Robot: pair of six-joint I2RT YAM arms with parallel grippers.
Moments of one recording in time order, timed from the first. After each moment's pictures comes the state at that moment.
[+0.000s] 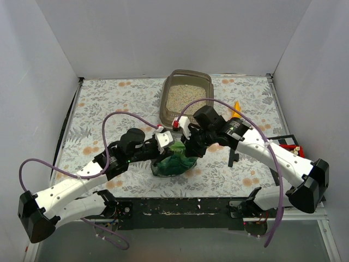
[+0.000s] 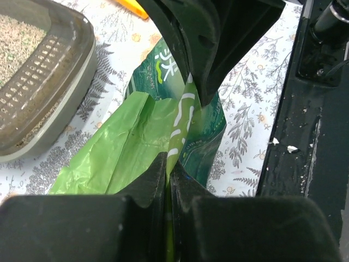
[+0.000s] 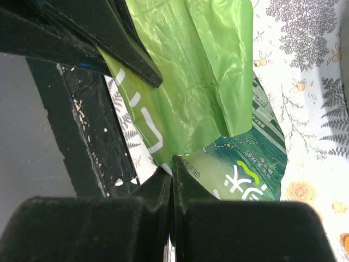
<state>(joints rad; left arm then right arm) -0.87 0.93 0.78 -0.25 0.29 0.18 0.90 1.32 1.27 -0.87 -0.41 -0.21</state>
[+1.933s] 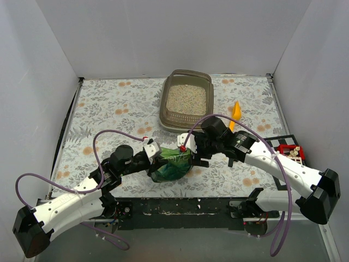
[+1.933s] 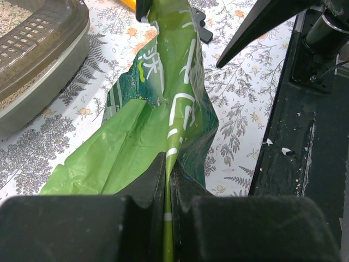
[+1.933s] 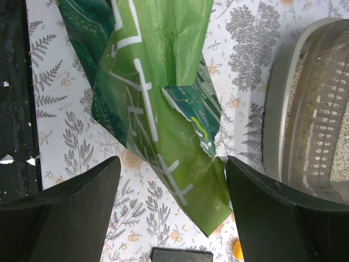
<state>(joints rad) -0.81 0.70 0.41 0.02 0.34 0.05 0.90 1.18 1.03 -0.67 -0.31 -0.68</state>
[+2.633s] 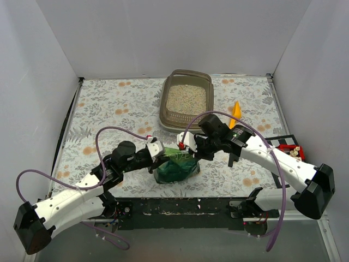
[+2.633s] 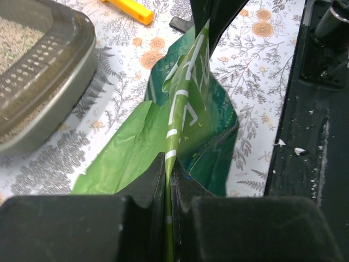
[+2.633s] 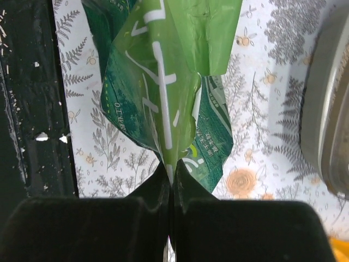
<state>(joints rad) -0.82 0.73 0.46 0.01 0.34 0.12 0.87 1.25 1.08 -0.81 -0.37 -0.66</state>
